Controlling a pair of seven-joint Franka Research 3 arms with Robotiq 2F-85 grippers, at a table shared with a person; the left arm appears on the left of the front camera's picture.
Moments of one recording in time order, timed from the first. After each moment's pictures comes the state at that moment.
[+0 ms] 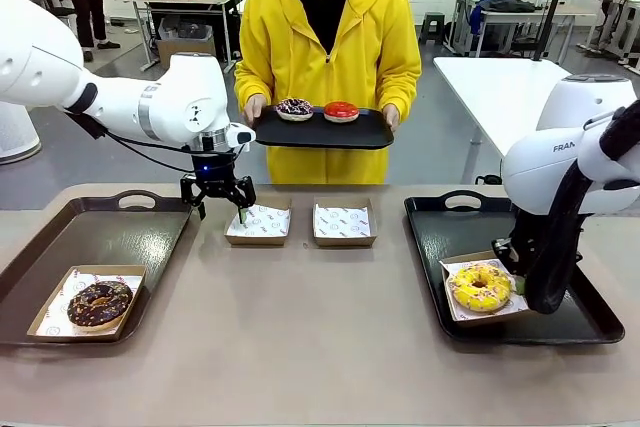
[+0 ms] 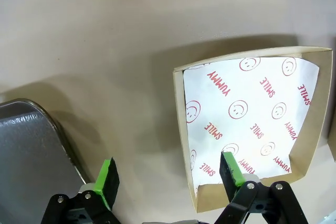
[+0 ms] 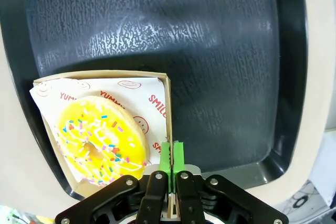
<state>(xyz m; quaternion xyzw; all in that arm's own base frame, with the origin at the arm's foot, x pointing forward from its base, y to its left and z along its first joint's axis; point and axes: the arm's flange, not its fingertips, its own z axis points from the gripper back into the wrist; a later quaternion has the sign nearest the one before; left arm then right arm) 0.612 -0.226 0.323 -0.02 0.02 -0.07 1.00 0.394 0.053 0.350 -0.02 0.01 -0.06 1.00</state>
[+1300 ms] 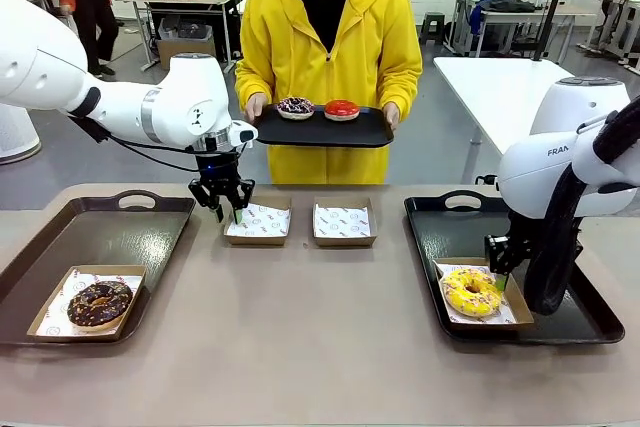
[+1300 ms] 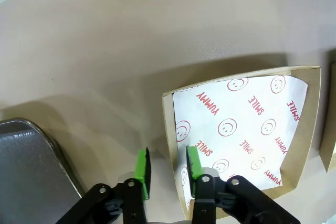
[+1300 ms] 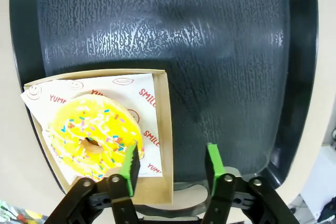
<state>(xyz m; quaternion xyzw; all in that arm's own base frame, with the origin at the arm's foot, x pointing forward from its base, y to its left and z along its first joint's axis) 0.619 -0.231 0.322 -0.03 -0.01 -0.07 1.00 0.397 0.056 0.348 -0.02 0.00 -0.02 1.00</state>
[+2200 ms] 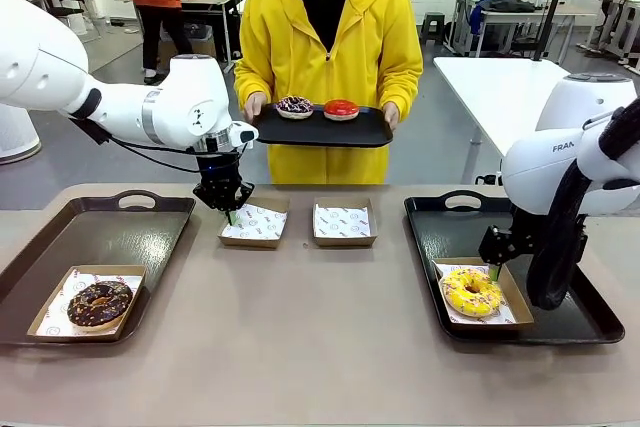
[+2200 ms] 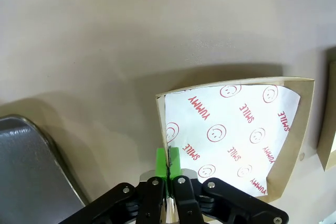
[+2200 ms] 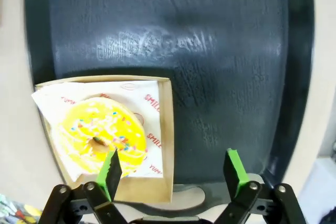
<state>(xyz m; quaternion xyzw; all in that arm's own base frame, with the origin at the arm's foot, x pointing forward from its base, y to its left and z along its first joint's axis) 0.617 -0.232 0.324 -0.03 0.00 -0.07 1.00 0.400 0.052 0.363 0.00 -0.02 0.00 1.00</state>
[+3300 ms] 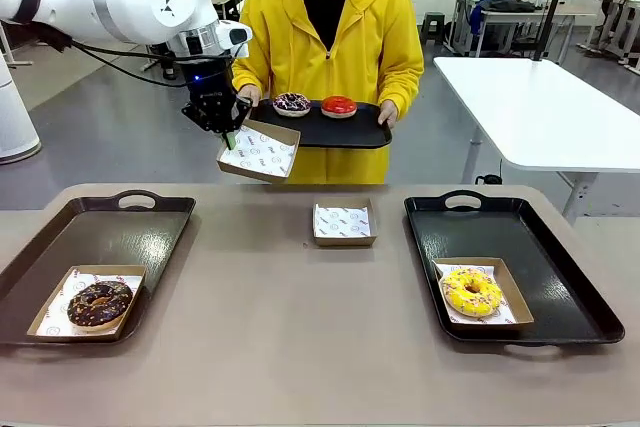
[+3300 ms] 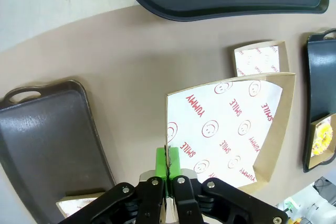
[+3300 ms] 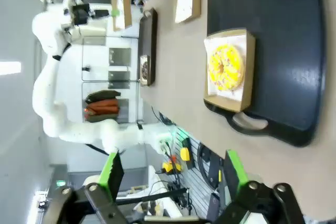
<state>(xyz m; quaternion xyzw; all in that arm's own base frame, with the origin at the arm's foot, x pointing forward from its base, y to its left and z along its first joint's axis) 0.579 -0.245 0.511 -0.06 -0.07 -0.07 0.99 0.297 -0.215 0.405 0.56 -0.09 -0.02 0.83</state>
